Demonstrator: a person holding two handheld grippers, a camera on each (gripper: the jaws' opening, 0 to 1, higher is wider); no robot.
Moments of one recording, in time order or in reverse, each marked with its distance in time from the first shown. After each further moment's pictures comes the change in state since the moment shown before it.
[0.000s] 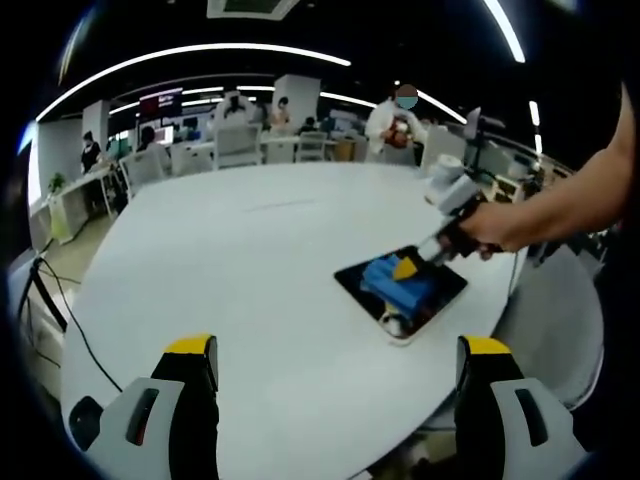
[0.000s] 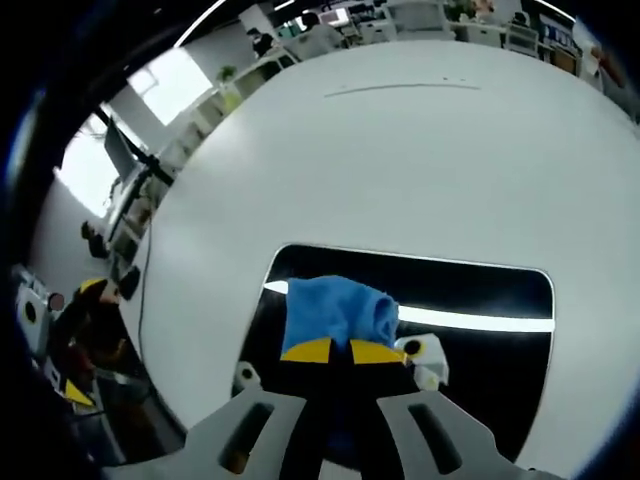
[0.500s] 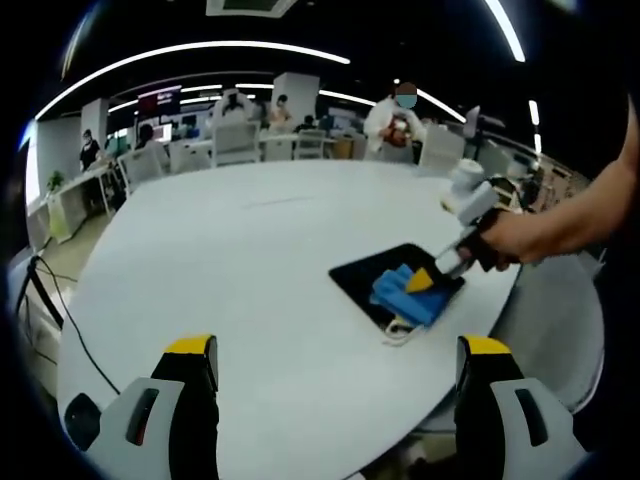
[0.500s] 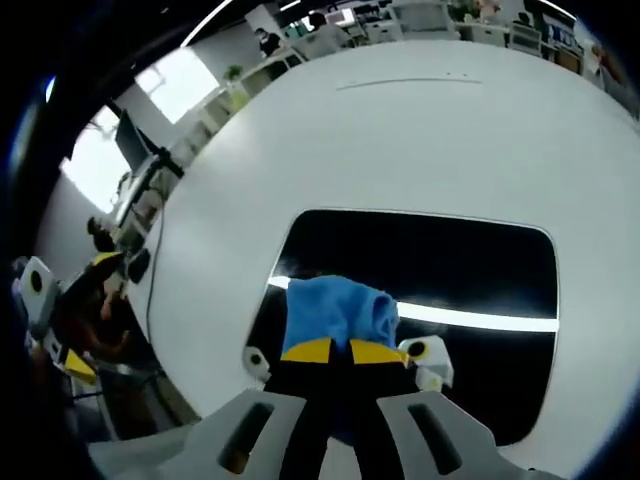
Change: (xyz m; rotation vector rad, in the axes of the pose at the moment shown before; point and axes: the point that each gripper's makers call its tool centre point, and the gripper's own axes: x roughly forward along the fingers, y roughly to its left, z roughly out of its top) left arm 0.005 -0.006 0.000 -0.004 0.007 -0.006; right arm -0.012 0.012 -0.030 -0.025 -0.001 0.024
